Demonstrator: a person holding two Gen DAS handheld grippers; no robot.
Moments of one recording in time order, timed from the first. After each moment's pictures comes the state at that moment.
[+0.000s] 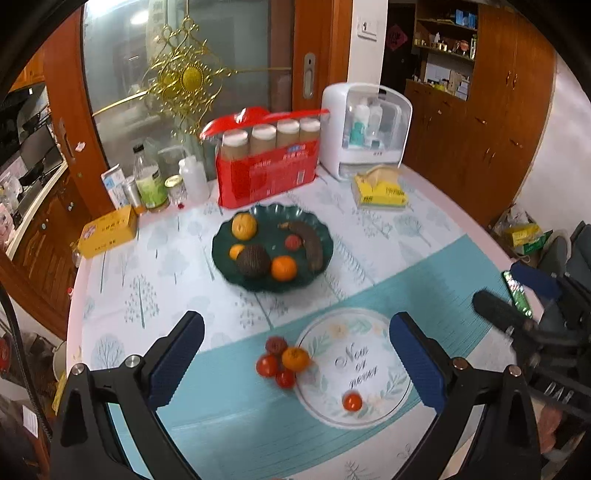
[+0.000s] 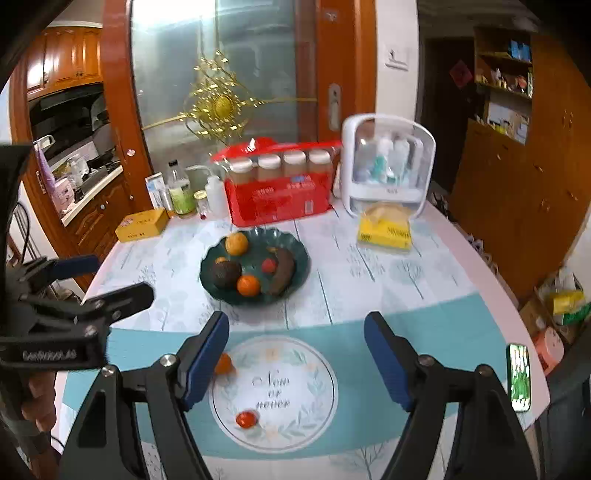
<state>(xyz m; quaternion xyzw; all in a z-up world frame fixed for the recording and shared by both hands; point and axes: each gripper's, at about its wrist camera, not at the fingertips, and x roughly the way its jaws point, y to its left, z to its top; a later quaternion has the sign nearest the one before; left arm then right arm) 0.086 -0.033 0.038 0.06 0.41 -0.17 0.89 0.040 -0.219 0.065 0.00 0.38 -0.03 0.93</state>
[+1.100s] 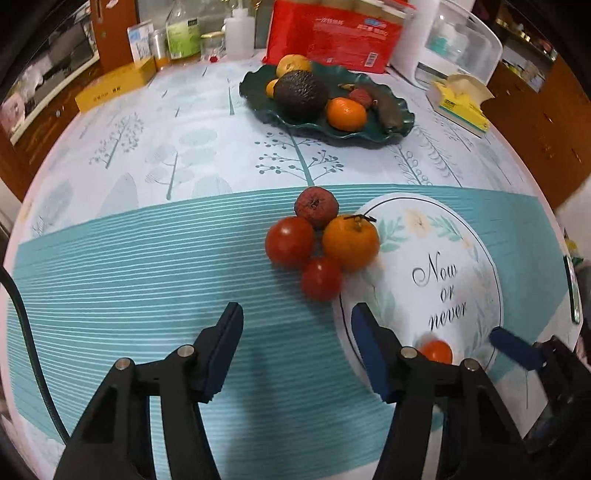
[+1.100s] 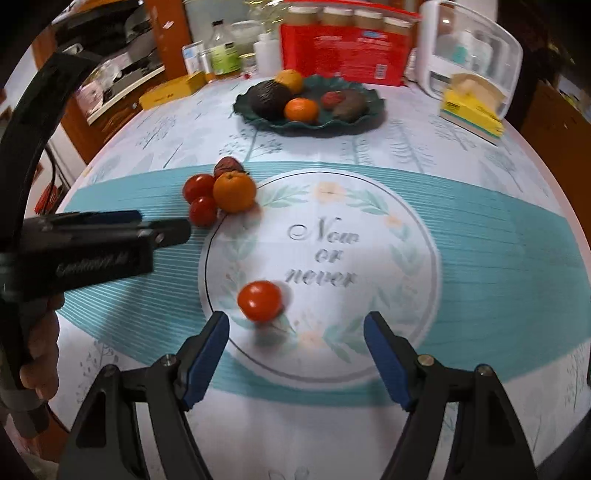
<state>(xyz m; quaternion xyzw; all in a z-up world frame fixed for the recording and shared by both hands) 0.106 -0.013 -0.162 -0.02 0.54 -0.08 0.84 0.042 -0.178 -0.140 -0.05 0.52 0.09 0.85</state>
